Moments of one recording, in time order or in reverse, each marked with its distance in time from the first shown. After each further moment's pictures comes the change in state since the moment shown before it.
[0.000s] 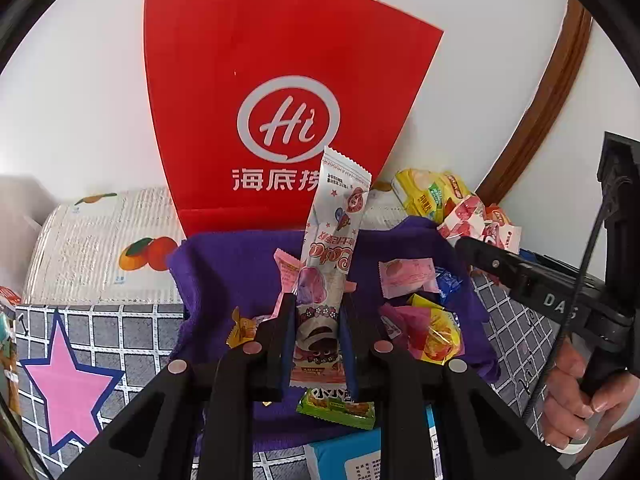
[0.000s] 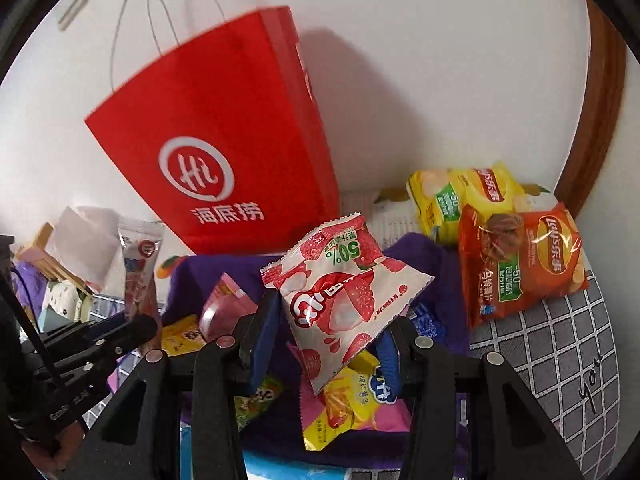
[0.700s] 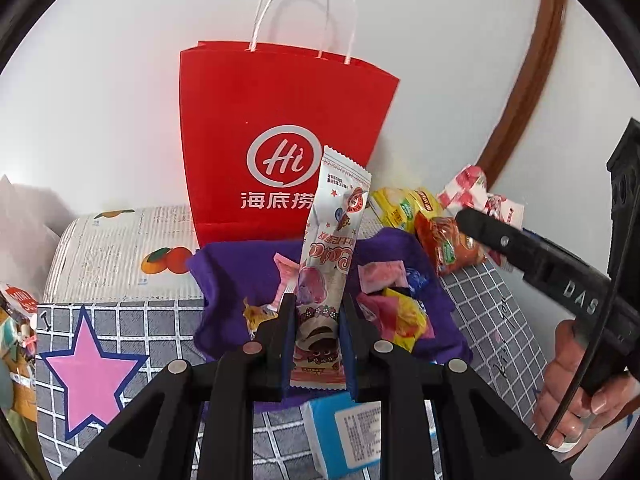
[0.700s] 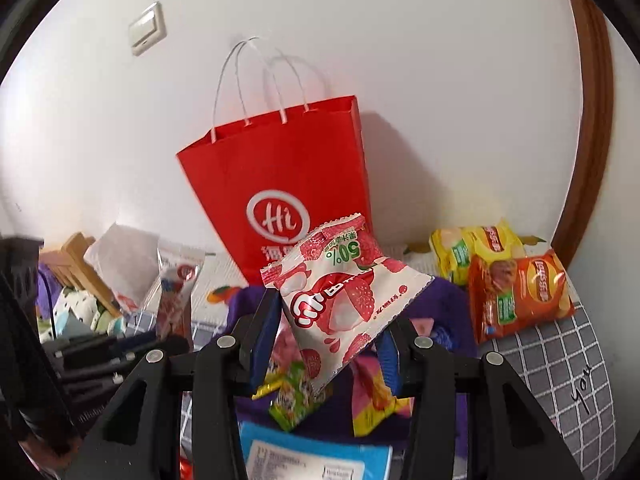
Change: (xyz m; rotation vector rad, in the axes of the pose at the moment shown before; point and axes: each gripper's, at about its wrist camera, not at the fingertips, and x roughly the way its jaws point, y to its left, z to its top) left arm -0.065 0.002 -0.015 0.019 -0.082 -0.039; right arm -0.090 0.045 -0.011 -0.049 -0.223 0.064
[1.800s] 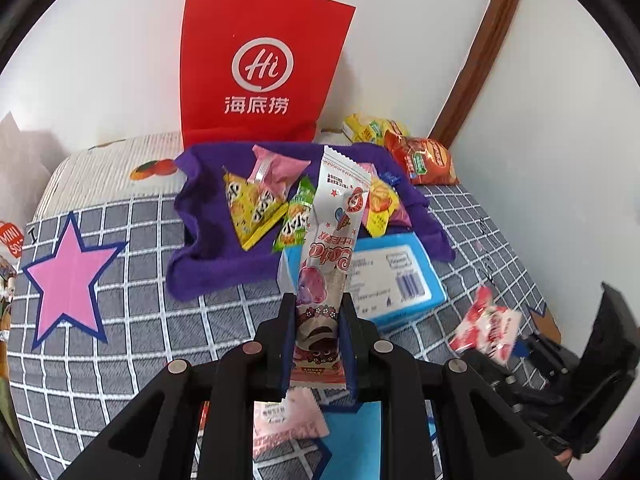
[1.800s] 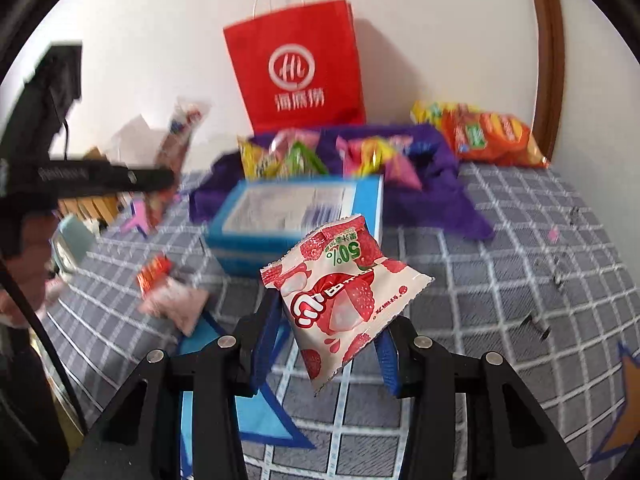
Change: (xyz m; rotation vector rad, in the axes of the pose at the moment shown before) left arm -0.029 -0.004 -0.124 0.050 0.080 -0.070; right arm -0.082 -0.014 -0.223 -0.052 0.069 -0.007
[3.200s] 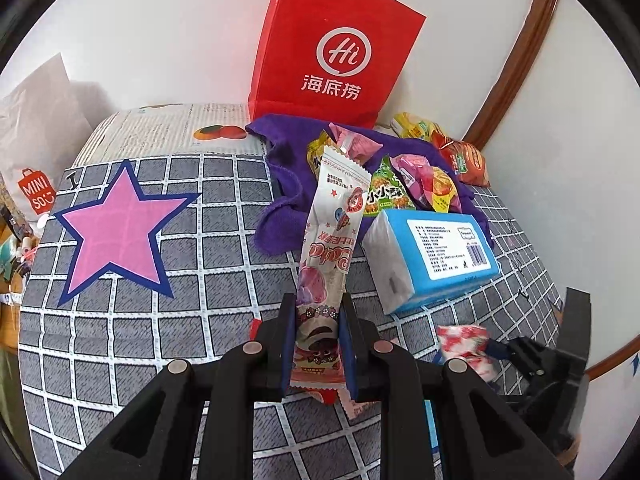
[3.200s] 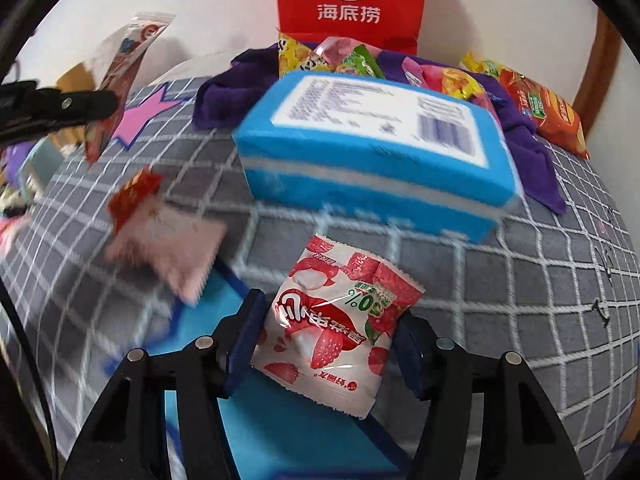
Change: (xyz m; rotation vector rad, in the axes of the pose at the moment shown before) left arm -0.012 0.082 -0.047 -0.083 -0.006 0.024; right arm 0.077 0.063 -0.046 -0.164 0.299 -0.084
